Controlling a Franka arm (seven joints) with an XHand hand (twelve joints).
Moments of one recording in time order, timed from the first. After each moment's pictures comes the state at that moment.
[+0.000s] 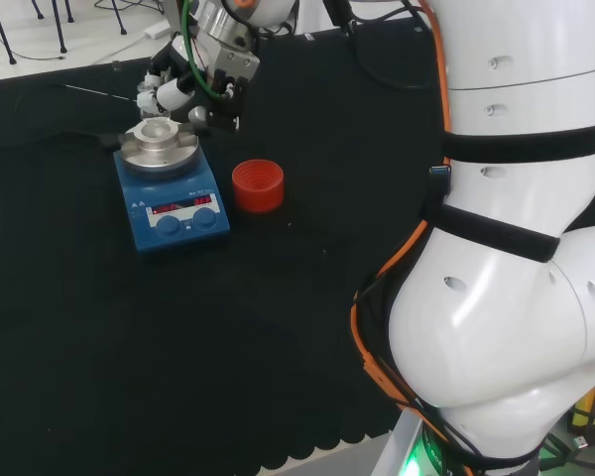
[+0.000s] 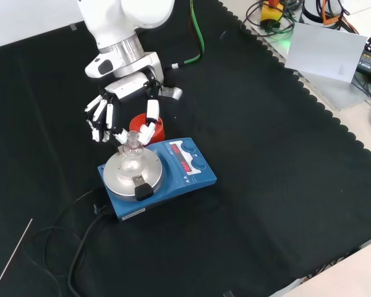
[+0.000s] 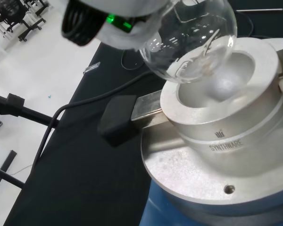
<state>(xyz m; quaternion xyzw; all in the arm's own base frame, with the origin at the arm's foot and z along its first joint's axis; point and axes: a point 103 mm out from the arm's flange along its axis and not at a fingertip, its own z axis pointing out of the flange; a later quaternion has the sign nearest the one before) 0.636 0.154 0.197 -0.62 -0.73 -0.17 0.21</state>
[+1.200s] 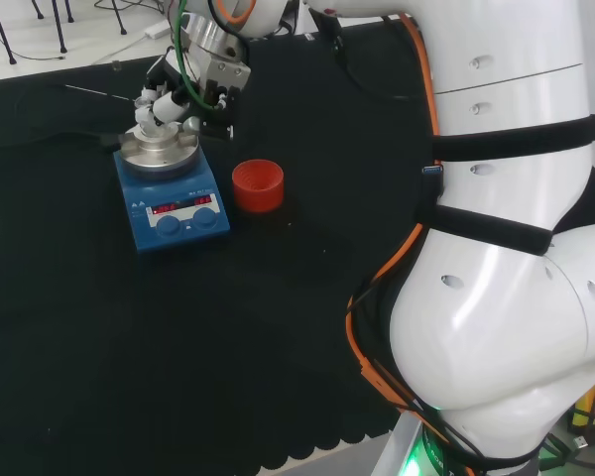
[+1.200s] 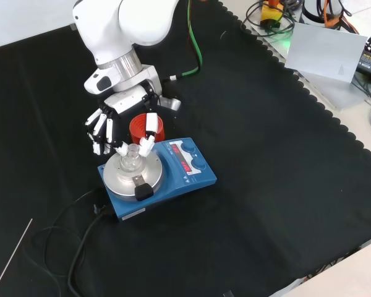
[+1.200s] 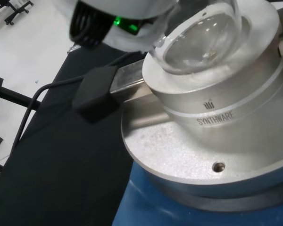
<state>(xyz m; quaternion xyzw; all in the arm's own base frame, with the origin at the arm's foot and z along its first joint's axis) 0.644 0.162 0.171 -0.63 -0.73 -0.14 0.22</state>
